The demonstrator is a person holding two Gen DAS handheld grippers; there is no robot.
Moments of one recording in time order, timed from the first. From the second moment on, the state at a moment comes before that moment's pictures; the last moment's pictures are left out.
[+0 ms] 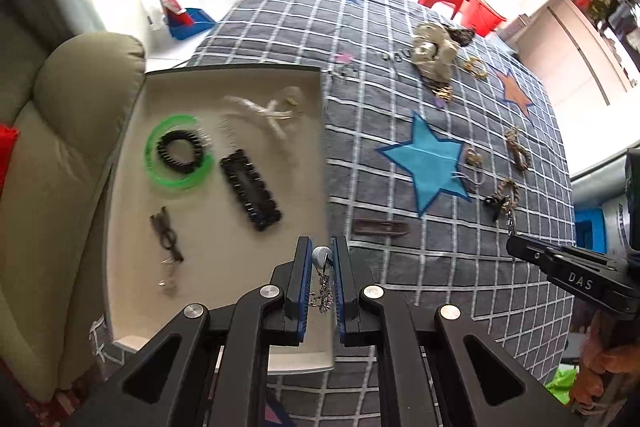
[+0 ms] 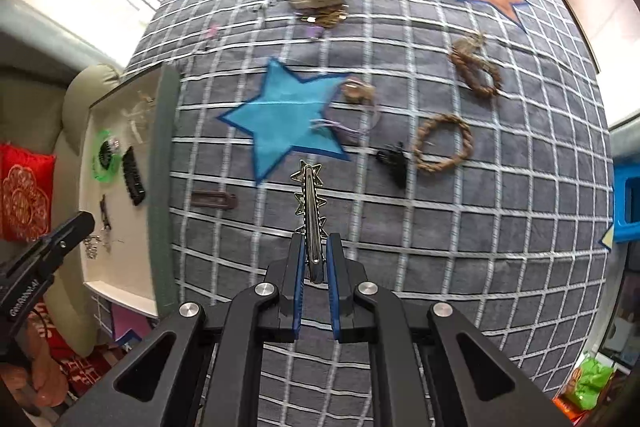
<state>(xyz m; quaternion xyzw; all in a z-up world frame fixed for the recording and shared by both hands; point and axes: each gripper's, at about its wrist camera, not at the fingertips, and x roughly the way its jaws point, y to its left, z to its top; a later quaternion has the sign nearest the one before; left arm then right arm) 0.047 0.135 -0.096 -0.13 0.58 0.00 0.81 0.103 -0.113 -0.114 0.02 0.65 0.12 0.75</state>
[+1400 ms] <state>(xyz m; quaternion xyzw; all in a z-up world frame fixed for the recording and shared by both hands) -0.001 0.227 -0.190 -0.16 0.62 0.12 0.76 0.087 0.091 -0.161 -0.06 0.68 0.29 0.67</state>
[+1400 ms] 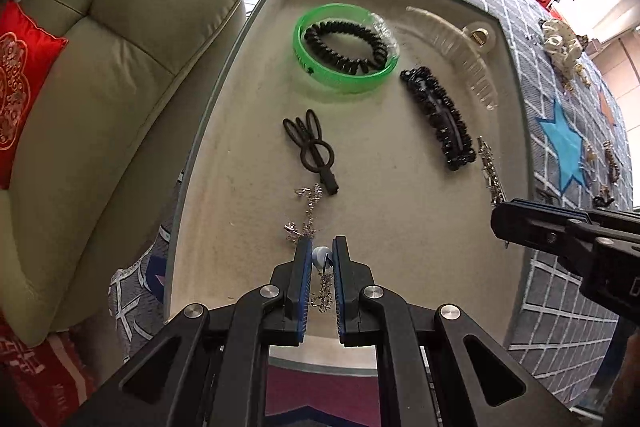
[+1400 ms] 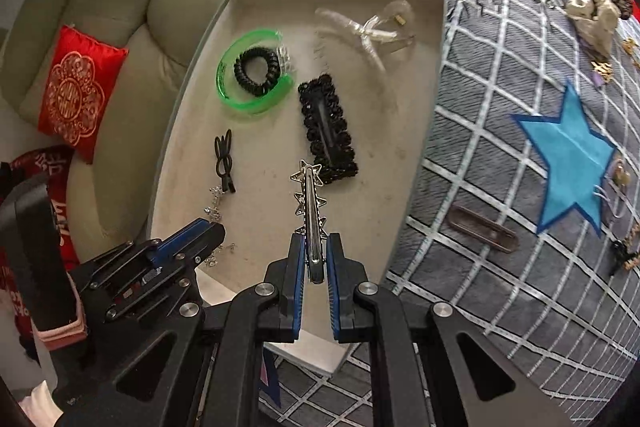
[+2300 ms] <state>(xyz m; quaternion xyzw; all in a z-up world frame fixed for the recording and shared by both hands) 0.007 0.213 -0.190 -0.11 0.63 0.12 0.76 0.098 0.113 -0.183 -0.03 0.69 0.32 0.65</state>
